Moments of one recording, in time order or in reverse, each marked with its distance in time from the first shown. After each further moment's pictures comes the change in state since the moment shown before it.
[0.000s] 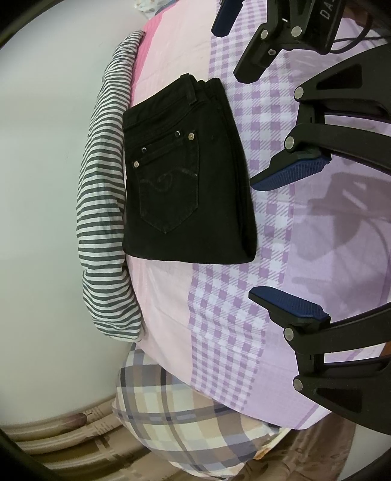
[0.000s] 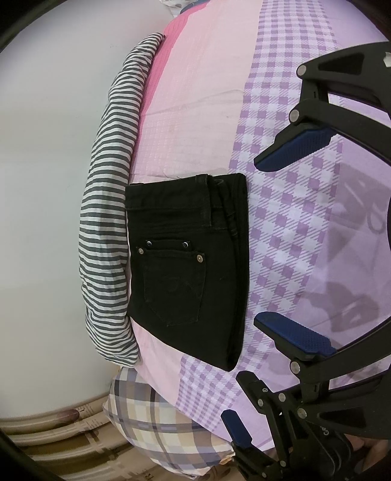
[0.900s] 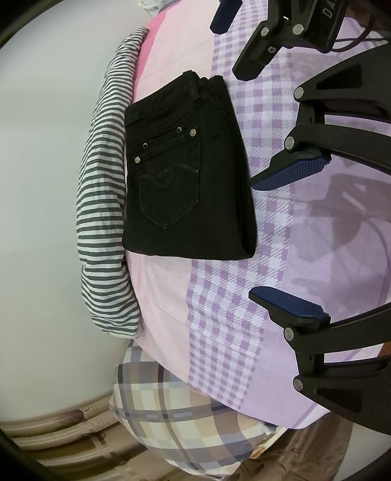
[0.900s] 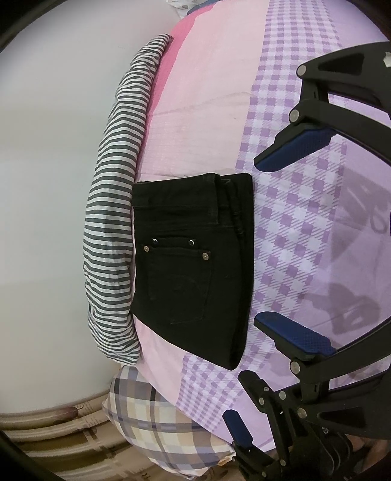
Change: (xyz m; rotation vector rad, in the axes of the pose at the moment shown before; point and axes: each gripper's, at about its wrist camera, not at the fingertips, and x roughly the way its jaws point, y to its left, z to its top) left arm 0.000 0.001 -0.001 -0.021 0.003 0.014; right arm -0.002 0.003 0.003 -0.016 -0.016 -0.007
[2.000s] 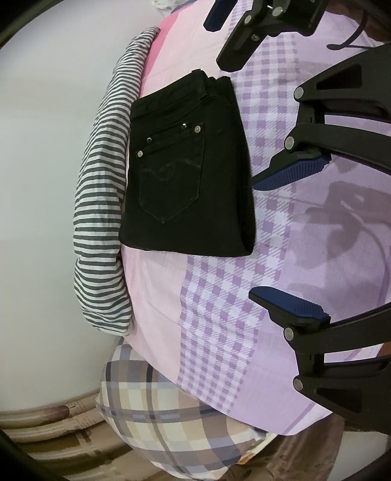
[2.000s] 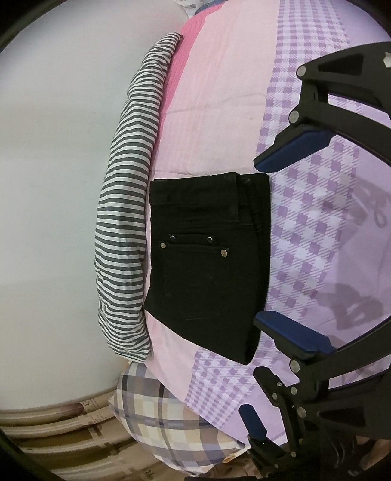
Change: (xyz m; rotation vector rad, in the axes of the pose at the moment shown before) left arm 0.002 0.008 0.003 -0.048 0.021 -0.023; right arm -0.007 0.002 0.014 -0.012 -0.037 0.008
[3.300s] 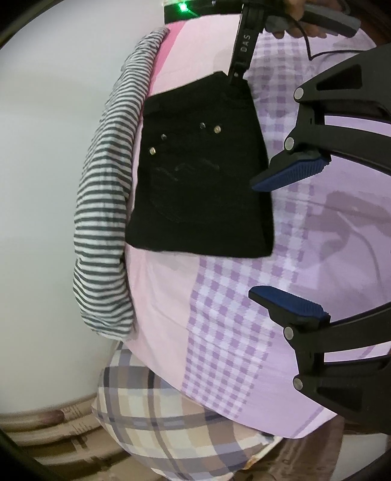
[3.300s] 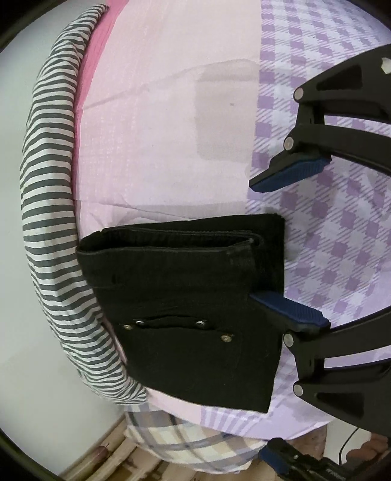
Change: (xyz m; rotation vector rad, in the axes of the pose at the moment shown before) left arm 0.008 0.007 0.025 -0.030 0.030 -0.022; right arm 0.113 -0.094 0.011 0.210 0.274 0.121
